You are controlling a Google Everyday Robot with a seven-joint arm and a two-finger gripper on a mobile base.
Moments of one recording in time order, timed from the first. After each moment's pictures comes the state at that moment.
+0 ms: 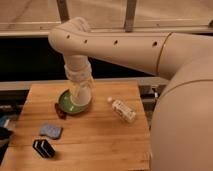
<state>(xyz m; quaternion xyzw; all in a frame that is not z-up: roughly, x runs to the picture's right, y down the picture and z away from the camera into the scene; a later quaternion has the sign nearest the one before) -0.105 0.006 0.614 -0.31 0.13 0.37 0.87</state>
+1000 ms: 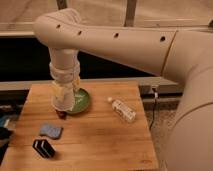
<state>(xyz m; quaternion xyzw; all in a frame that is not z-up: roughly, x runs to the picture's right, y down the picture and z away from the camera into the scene) -0.147 0.015 0.560 -0.35 0.06 0.33 0.87</state>
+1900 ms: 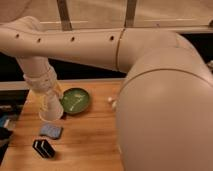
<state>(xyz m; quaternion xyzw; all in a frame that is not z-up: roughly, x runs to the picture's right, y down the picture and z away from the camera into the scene) -0.213 0.054 0.555 -0.37 0.12 0.21 0.89</state>
